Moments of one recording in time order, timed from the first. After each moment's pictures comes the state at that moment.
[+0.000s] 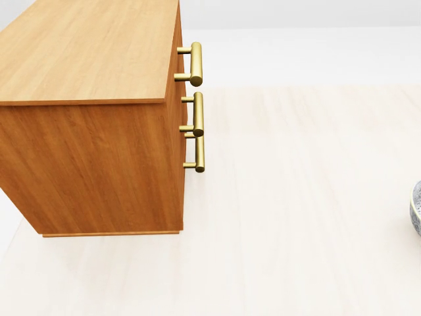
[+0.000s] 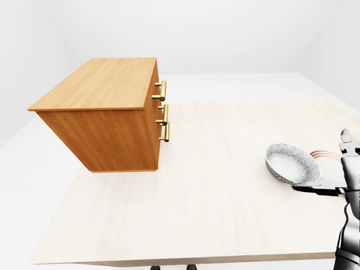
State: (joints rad) left arm -0.10 0.35 0.73 -0.74 -0.47 0.09 0.18; right arm -0.03 -0.61 -0.72 0.13 -0.32 0.09 0.27
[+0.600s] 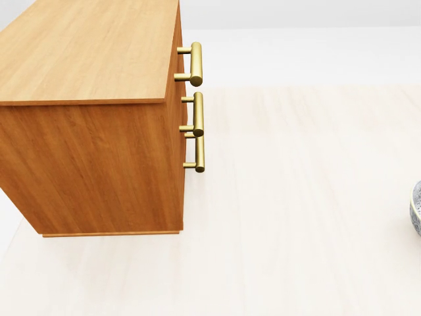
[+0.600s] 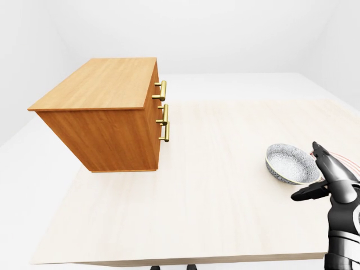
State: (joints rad) left arm -0.11 0.35 0.73 -0.75 -0.47 0.09 0.18; right arm -0.15 -0.72 -0.55 0.43 -0.63 0.09 0.39
